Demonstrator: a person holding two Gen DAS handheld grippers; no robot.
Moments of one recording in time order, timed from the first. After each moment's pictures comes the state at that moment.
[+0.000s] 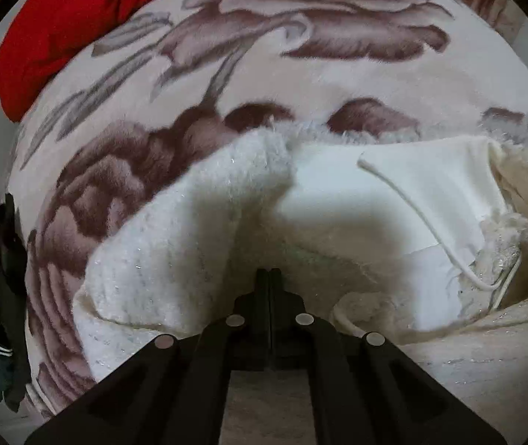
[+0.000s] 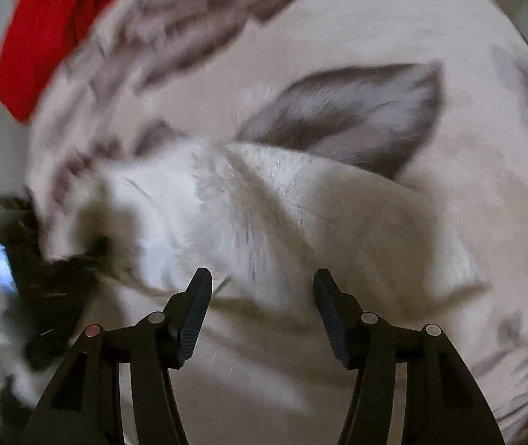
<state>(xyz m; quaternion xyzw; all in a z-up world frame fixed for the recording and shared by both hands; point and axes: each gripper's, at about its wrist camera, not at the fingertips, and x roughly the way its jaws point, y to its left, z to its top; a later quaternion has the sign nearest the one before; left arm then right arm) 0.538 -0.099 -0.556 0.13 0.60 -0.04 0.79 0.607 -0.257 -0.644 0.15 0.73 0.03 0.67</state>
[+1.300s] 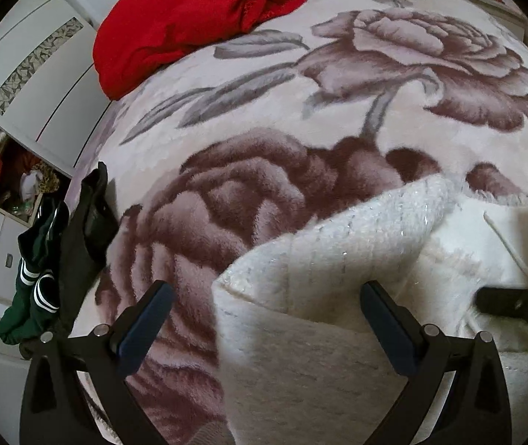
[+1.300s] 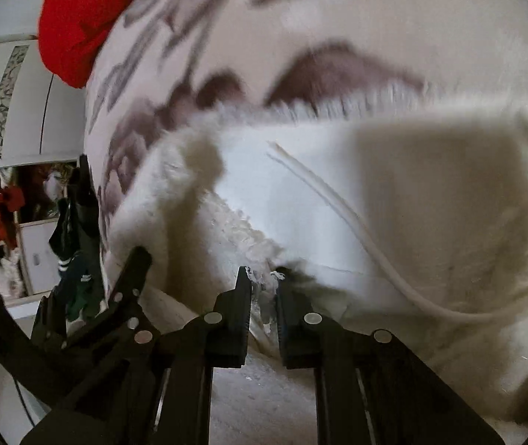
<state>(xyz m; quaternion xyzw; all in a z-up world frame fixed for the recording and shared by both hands) 0.537 -0.025 -0.523 0.12 0.54 0.14 0.82 0.661 -0.128 -0.658 0.25 0.69 0.16 0.66</state>
